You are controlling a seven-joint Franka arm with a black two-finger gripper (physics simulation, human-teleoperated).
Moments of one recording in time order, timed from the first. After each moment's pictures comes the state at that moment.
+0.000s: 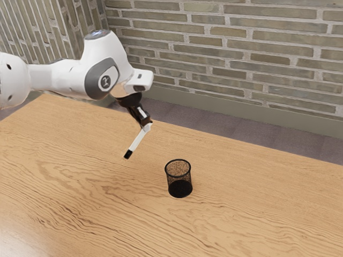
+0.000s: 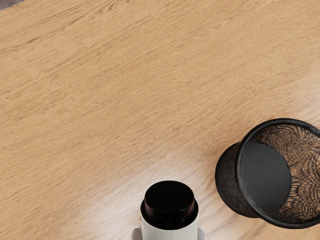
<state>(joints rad) -0.14 0.12 0.07 -1.91 -0.12 2.26 0.45</state>
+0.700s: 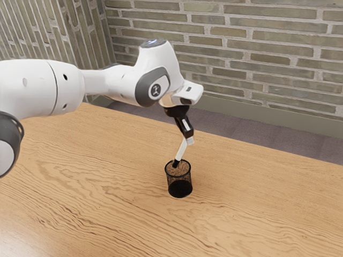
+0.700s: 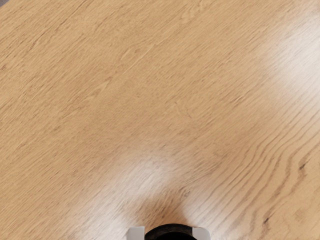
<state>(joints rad) -0.30 0.39 0.05 -1.61 -0.15 2.18 0.55</state>
